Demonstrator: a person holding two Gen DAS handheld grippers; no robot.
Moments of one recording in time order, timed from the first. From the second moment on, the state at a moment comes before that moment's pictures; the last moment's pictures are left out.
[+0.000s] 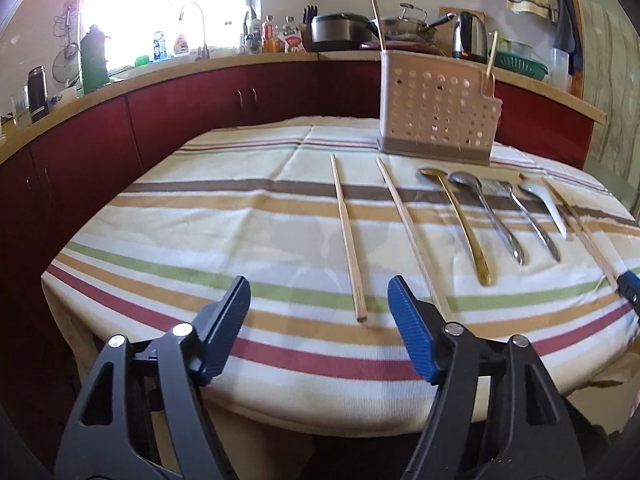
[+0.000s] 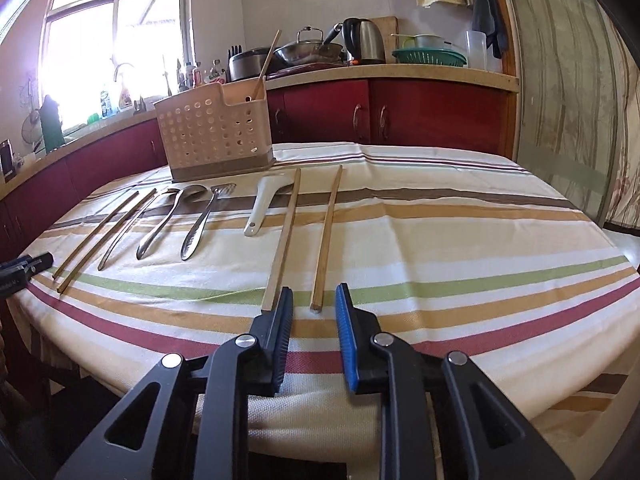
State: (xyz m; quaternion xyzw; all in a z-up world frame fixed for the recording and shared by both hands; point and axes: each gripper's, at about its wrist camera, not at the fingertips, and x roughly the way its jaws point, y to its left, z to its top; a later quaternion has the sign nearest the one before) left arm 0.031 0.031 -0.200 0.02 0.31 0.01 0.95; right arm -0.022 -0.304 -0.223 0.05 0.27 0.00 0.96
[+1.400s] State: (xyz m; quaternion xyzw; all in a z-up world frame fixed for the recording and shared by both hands) left arm 0.023 0.035 -0.164 -0.01 0.29 -0.05 0.96; right arm -0.039 -0.310 -0.163 0.04 0.19 -0.02 0.98
